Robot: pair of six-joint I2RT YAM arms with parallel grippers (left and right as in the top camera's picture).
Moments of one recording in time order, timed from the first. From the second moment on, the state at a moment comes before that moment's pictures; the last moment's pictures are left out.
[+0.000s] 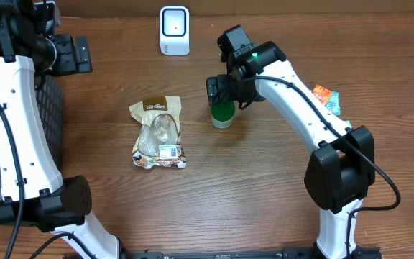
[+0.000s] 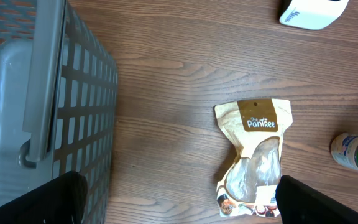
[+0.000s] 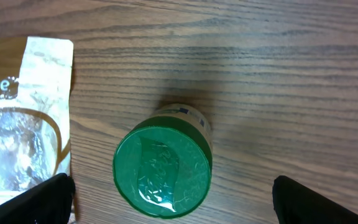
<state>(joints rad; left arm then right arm) 0.17 1.92 2.42 -1.65 0.00 -0.01 0.48 2.08 1.87 -1.09 -0.07 0.33</state>
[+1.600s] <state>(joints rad) 0.17 1.92 2.42 -1.65 0.00 -0.01 0.48 2.09 1.65 -0.85 -0.16 -0.23</state>
